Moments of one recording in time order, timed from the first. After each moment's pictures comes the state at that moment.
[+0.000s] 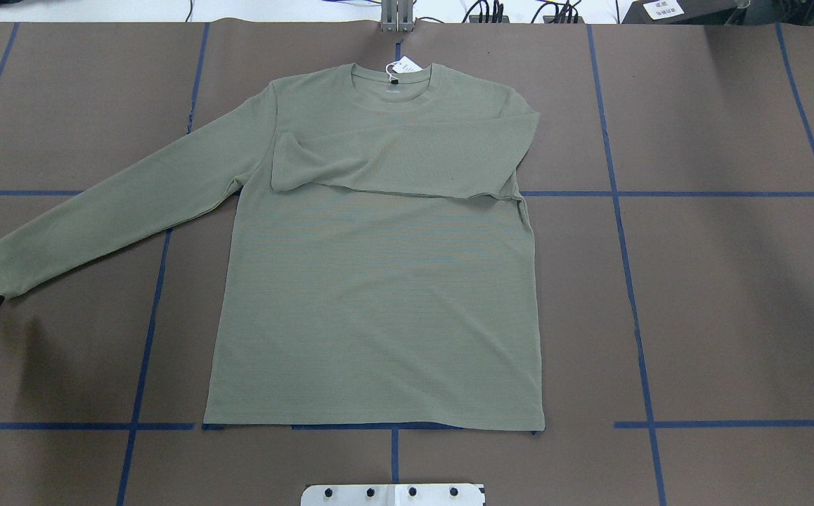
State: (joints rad) left arm -0.84 -1.28 -1.60 -2.71 -1.85 -0.42; right arm 1.50 -1.38 1.78 -1.71 2.33 0.07
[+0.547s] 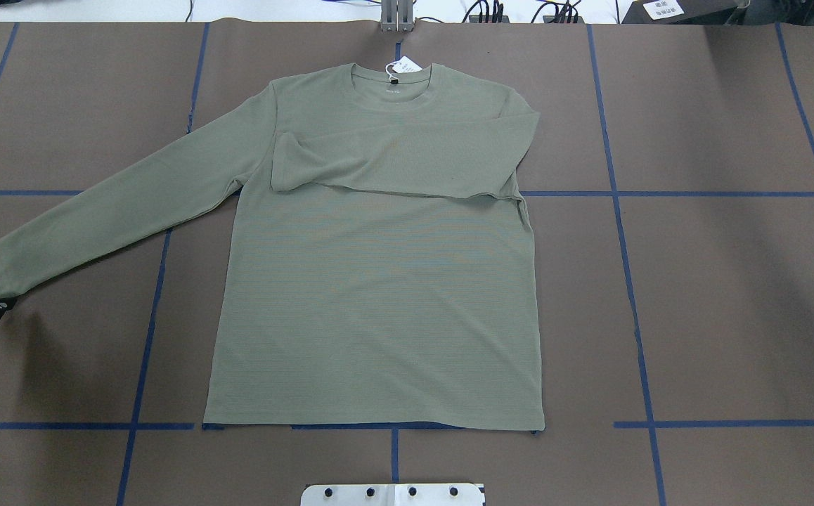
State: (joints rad) left arm -0.81 -1.30 -1.59 -2.72 -1.85 -0.42; right arm 1.50 -1.39 1.78 -1.71 2.33 0.07
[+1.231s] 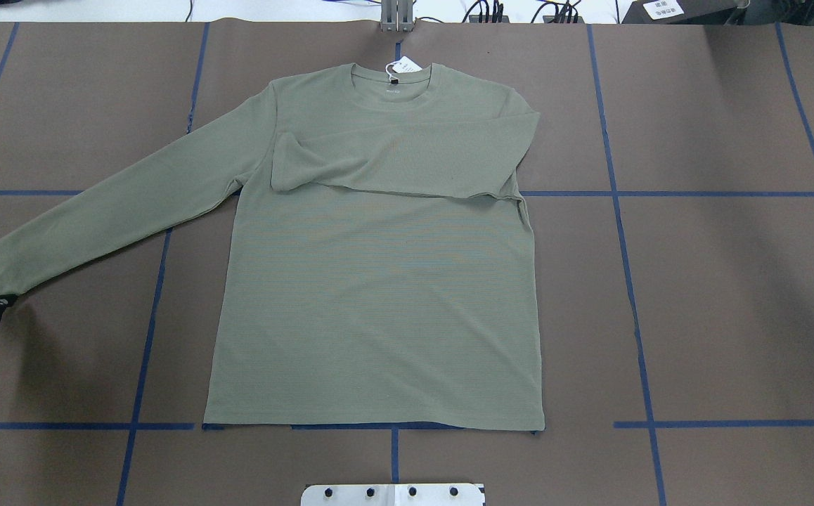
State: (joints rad) left arm -0.81 -1.31 -1.57 -2.72 -1.85 -0.42; right arm 1.50 -1.43 1.82 -1.71 2.33 0.07
